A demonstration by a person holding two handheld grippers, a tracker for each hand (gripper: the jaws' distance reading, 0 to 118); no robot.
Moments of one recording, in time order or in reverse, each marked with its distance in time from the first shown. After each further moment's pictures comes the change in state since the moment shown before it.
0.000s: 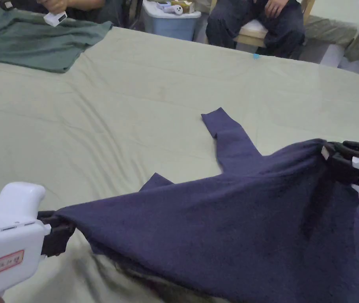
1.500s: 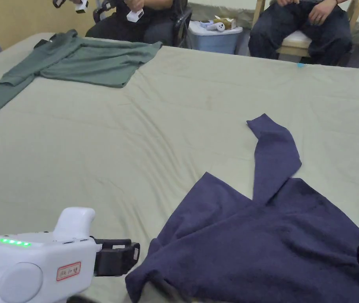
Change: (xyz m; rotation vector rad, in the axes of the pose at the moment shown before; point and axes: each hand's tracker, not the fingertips) left arm -0.023 -0.086 0.036 -0.083 -0.007 0.156; right arm -0.089 -0.124 0.079 -0.183 0.100 -0.199
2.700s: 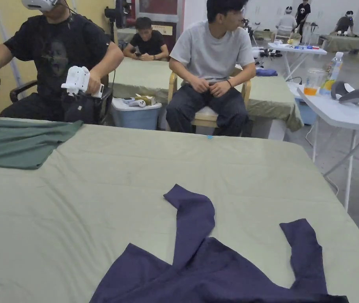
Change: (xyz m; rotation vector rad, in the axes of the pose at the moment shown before) left arm 0.073 0.024 -0.038 -0.100 0.058 -0.287; right arm 0.075 0.000 0.051 -0.001 -0.231 -0.009
